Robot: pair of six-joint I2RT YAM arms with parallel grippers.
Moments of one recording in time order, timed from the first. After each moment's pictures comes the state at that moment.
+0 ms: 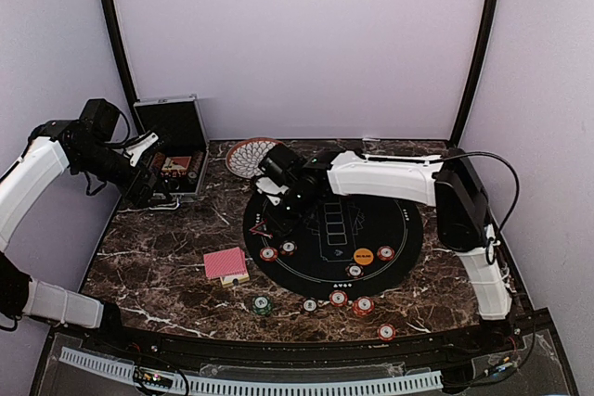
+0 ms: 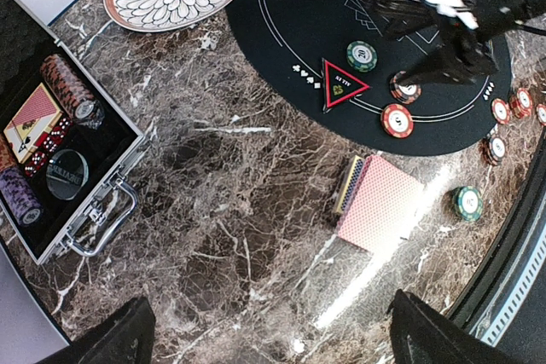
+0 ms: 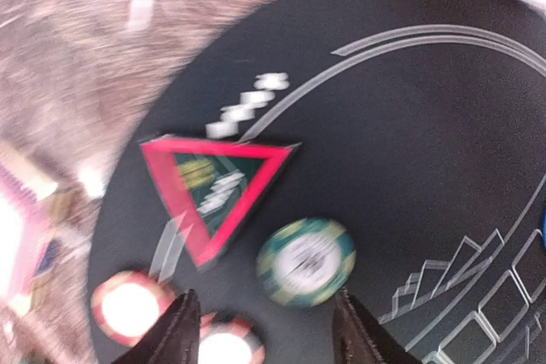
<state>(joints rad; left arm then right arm) -0.11 1.21 1.24 -1.09 0.41 0.54 0.97 2.29 1.95 -0.75 0.03 0.09</state>
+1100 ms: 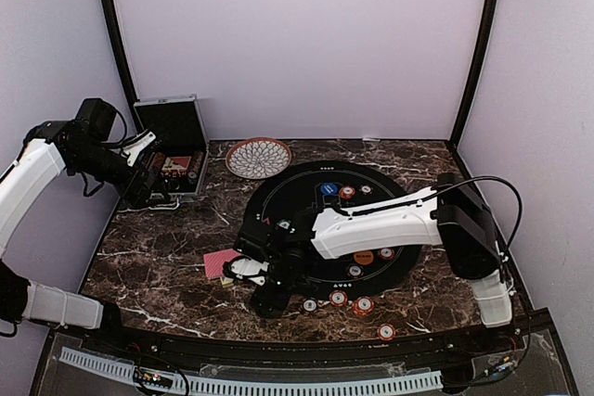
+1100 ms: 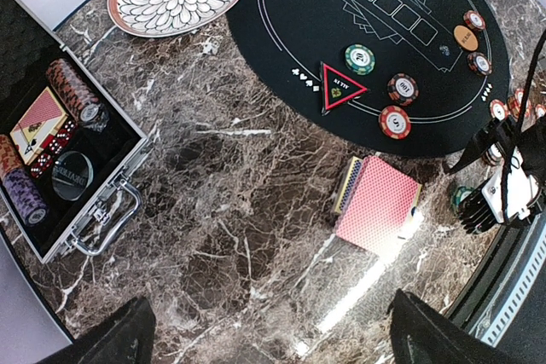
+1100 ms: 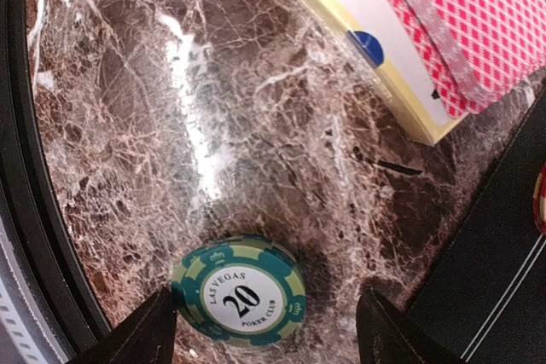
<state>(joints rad) -0.11 1.18 1.24 -1.10 0.40 0.54 1.28 2.18 1.67 -0.74 -0.12 -0.01</state>
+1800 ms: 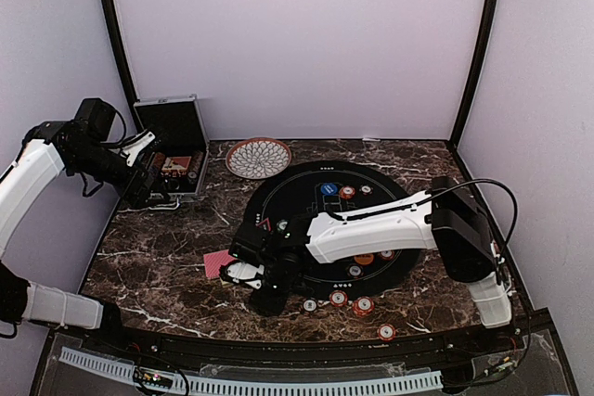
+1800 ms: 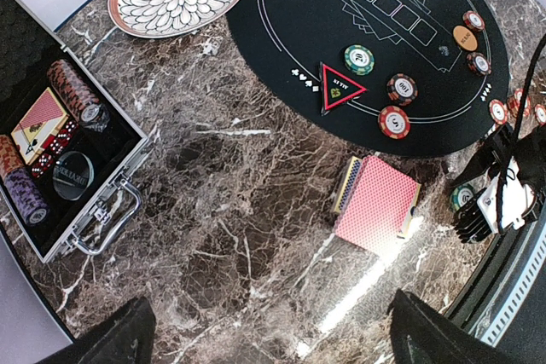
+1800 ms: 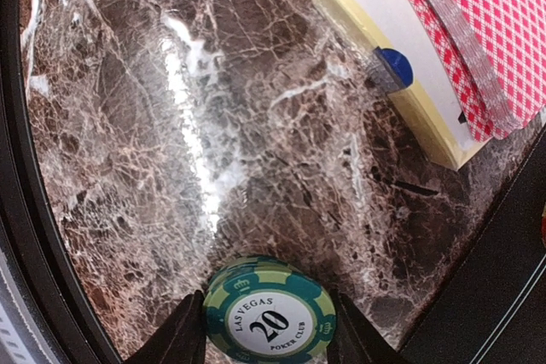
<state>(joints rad) -0.11 1.18 1.24 -1.10 0.40 0.54 1.29 2.21 1.70 -0.74 -0.10 -0.02</state>
